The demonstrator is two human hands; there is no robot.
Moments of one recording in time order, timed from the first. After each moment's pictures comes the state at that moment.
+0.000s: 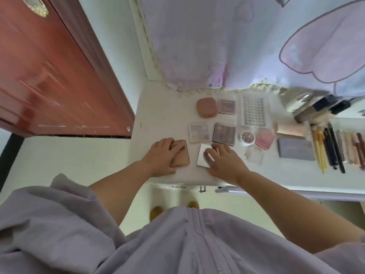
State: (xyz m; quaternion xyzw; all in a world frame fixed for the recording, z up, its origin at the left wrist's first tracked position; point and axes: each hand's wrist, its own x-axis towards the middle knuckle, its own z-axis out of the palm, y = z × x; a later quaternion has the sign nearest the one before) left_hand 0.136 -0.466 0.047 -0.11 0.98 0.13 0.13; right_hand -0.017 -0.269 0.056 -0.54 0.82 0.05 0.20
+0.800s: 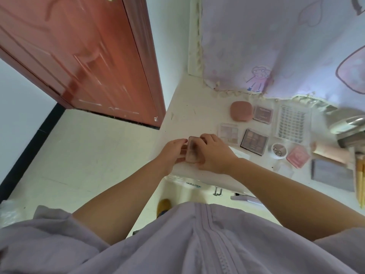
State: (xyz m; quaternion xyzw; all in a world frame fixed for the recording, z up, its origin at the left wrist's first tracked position) left_hand 0.159 -0.450 0.077 -0.50 0.45 0.74 -0.05; right_hand 0.025 -0.361 0.079 -0.66 0.73 0.00 0.20
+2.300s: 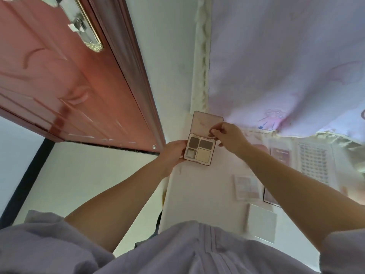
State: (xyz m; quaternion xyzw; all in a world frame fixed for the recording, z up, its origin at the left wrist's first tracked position) left_hand 0.080 -0.614 0.085 -0.48 0.47 0.74 -0.03; right_hand -0.083 -0.525 0.097 -0.26 0.80 -0.39 0.38
